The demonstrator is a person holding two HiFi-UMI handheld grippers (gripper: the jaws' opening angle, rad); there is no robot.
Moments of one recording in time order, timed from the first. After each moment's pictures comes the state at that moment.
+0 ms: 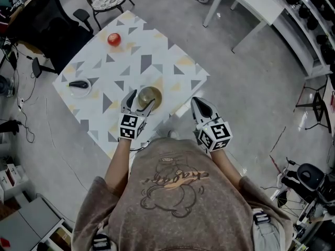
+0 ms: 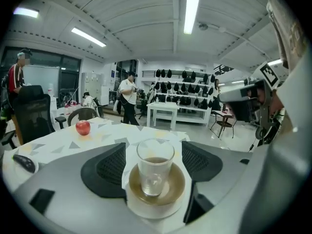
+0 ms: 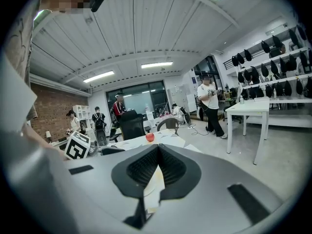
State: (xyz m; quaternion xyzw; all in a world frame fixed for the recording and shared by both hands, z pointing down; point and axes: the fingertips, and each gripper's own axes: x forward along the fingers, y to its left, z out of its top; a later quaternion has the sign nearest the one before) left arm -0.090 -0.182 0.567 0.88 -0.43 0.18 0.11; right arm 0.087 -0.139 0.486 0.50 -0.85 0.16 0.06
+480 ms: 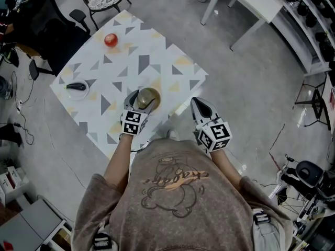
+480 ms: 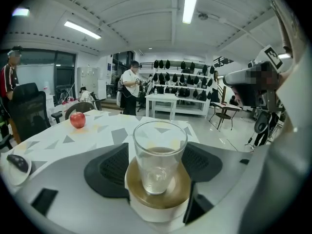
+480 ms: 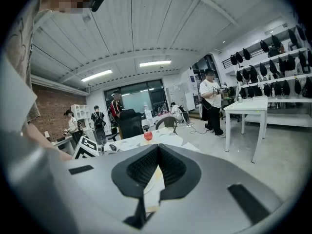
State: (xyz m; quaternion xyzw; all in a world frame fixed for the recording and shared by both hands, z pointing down) left arm -0.081 -0.198 0.610 0.87 -0.42 0.23 0.13; right arm 0.092 -0.145 0.491 0.50 -0.84 0.17 0.07
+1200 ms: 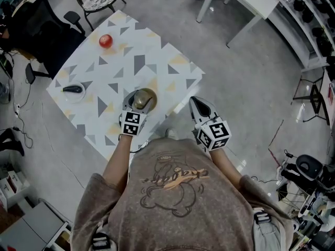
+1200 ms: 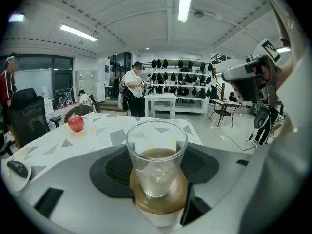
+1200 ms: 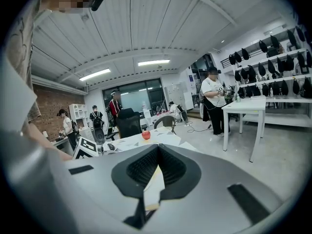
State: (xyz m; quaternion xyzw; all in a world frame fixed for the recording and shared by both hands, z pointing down) left arm -0.072 -0.202 0.614 0.87 -0.42 0.24 0.11; right arm 0.101 -0.146 0.494 0.51 -0.84 0.18 0.07
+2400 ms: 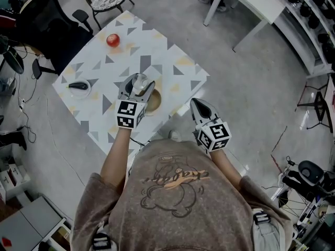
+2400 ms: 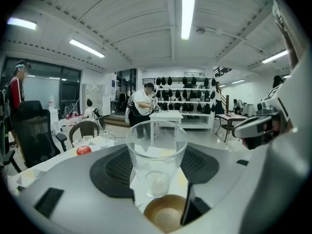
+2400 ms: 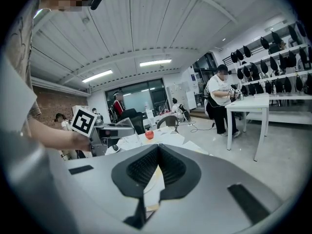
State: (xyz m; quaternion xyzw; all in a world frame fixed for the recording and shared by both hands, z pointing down) left arm -0.073 -0.238 0.489 0.88 -0.45 0.15 0.07; right arm 0.092 -0.143 0.498 0.49 -0.85 0.18 0.07
